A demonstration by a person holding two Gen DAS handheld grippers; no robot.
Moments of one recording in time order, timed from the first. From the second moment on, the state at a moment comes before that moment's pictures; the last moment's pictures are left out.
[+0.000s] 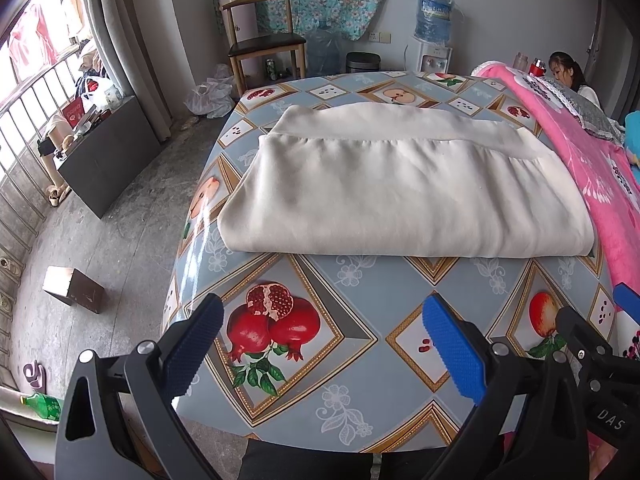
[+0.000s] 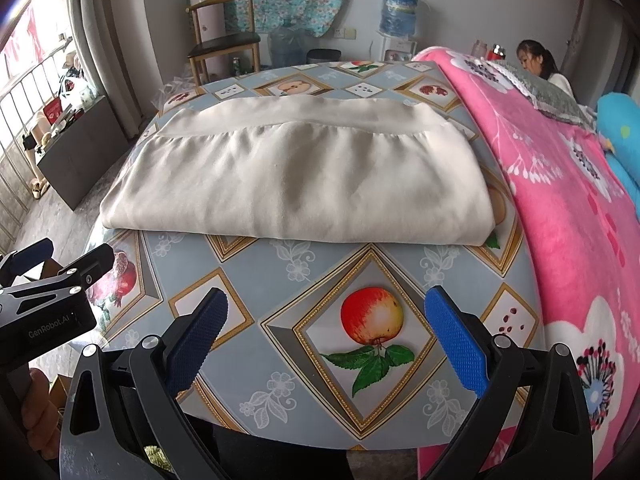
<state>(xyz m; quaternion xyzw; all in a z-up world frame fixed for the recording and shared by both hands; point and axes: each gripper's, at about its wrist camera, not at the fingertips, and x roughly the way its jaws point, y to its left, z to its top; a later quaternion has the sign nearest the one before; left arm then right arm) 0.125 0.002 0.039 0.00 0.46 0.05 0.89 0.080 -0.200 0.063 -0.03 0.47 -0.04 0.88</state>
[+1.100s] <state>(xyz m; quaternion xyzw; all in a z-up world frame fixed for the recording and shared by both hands) 0.124 0.002 0.039 0.00 0.46 0.05 0.88 0.076 -0.202 0.063 -0.03 0.47 -0.04 0.88</state>
